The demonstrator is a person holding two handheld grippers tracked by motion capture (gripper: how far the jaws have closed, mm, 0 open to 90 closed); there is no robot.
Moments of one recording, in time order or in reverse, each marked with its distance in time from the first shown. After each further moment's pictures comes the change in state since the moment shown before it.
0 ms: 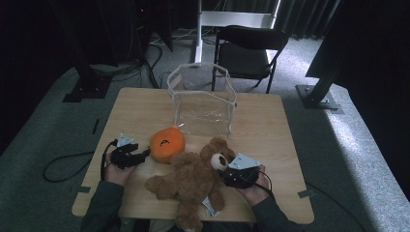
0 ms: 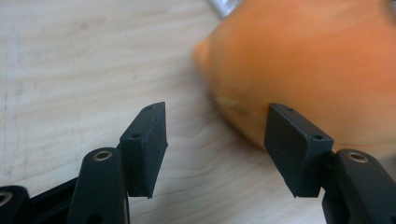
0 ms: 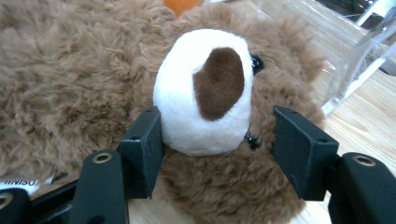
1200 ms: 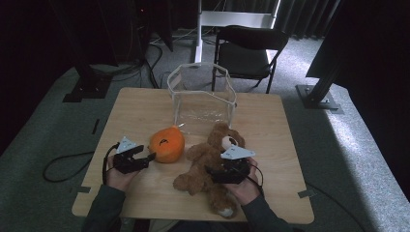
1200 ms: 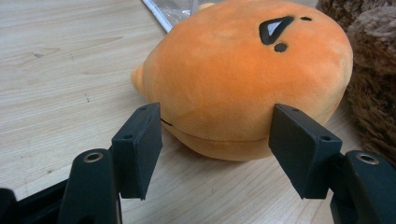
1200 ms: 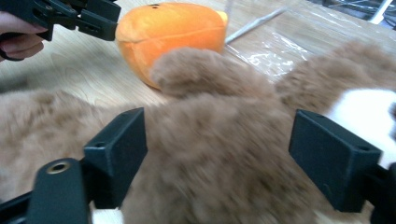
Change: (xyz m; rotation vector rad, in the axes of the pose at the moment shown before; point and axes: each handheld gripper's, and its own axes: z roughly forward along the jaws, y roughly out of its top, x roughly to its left) left arm -0.015 -0.004 -0.009 -0.064 -0.088 0.039; right arm 0.018 0.050 -0.005 -0.028 0.076 0.179
